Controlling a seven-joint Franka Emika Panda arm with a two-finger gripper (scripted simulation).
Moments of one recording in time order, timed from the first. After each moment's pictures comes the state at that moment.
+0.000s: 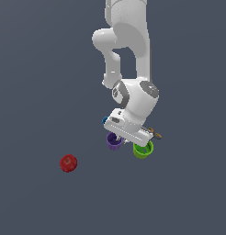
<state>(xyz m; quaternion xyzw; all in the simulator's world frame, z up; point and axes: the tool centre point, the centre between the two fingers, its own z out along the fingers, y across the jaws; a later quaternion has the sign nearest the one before) 0.036 0.040 0.099 0.97 -0.20 0.09 0.12</state>
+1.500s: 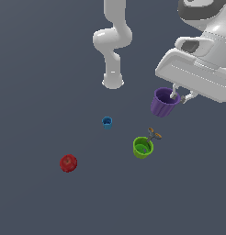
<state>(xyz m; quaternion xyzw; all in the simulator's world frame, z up) 0.027 0.200 0.356 0.97 -0.20 0.09 0.12</state>
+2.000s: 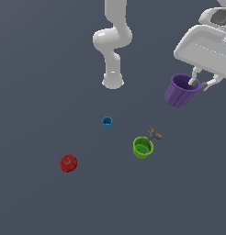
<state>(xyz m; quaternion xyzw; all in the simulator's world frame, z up) 0.028 0.233 0.406 0.97 -0.19 0.09 0.12</state>
